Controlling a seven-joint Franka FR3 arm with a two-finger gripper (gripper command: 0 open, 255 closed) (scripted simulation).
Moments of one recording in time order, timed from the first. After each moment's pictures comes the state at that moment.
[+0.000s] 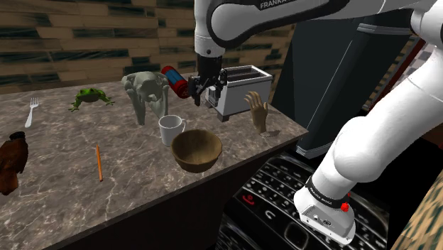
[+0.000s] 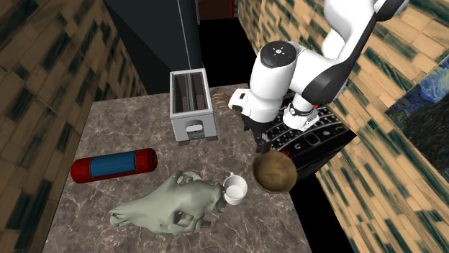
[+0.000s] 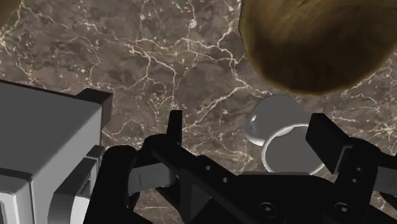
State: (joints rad) arm 0.08 -0.23 0.27 -2.16 0.03 1.93 0.41
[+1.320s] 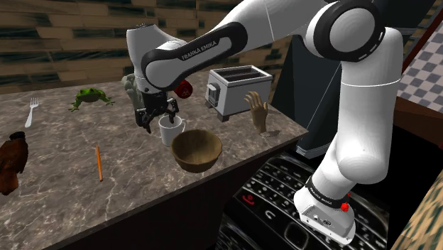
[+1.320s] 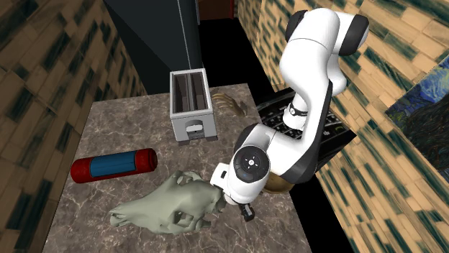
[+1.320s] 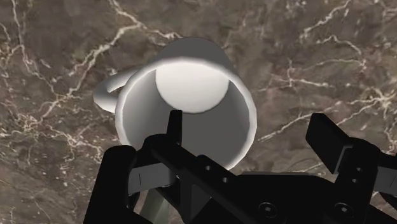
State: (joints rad) arm 0.19 0.38 0.35 -1.73 -0.18 2.05 0.69
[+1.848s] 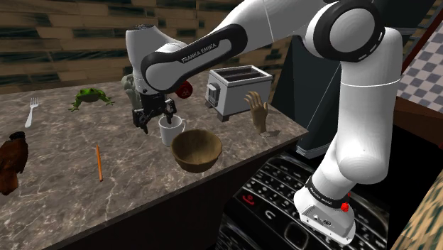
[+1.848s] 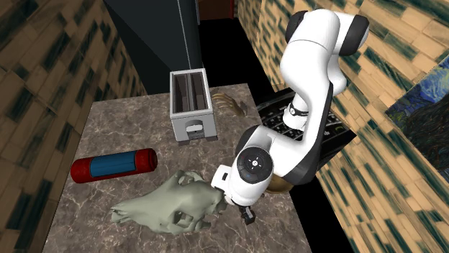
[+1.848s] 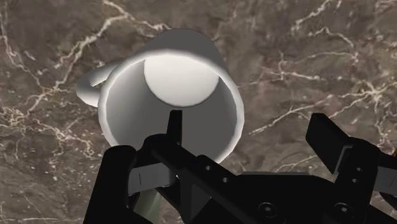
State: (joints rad) arm 0.20 0.39 0.35 -1.73 -0.19 2.09 0.70
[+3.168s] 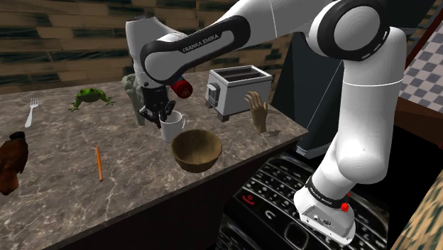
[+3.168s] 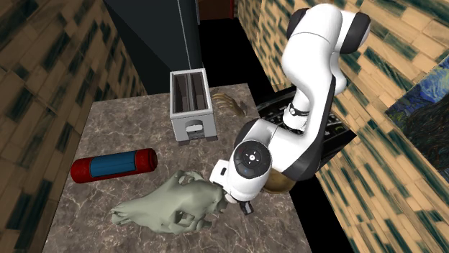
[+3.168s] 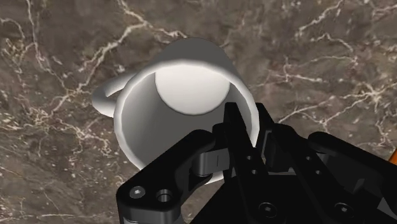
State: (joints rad) arm 0.18 0.36 0.36 -1.71 -0.17 2.01 0.68
